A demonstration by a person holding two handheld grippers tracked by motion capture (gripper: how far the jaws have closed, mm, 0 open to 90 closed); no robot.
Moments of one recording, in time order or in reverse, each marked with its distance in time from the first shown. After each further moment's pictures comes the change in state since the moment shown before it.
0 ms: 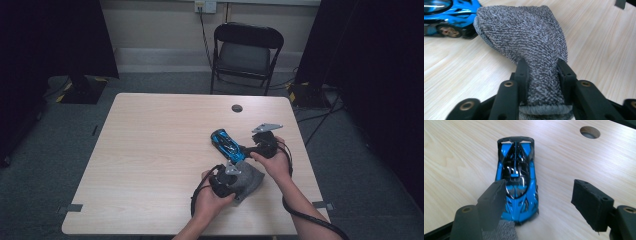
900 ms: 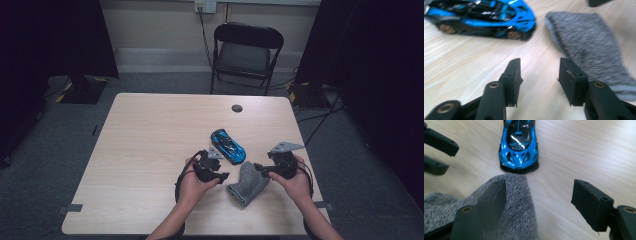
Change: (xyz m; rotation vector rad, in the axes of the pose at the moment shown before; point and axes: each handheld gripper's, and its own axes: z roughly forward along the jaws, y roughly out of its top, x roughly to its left) left arm 0.060 0.000 -0.032 0.016 0.093 -0.028; right arm -0.001 -0.060 -0.047 0.005 0.022 0.015
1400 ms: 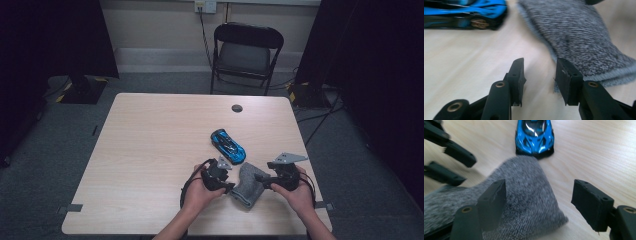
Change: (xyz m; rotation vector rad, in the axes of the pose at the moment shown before) left arm -0.038 -0.005 0.016 0.058 -0.094 0.093; right arm 0.013 -0.025 -0.008 -0.001 0.045 -0.010
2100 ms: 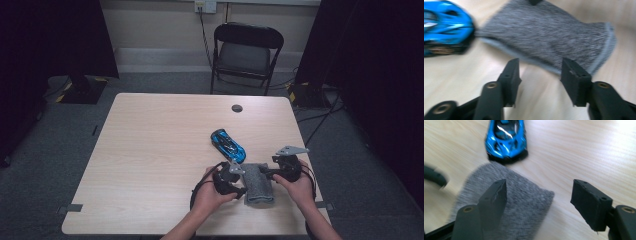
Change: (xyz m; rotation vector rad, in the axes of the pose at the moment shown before) left arm -0.006 0.014 0.005 -0.068 0.005 0.063; right arm -0.026 0.006 0.008 -0.005 -0.064 0.073
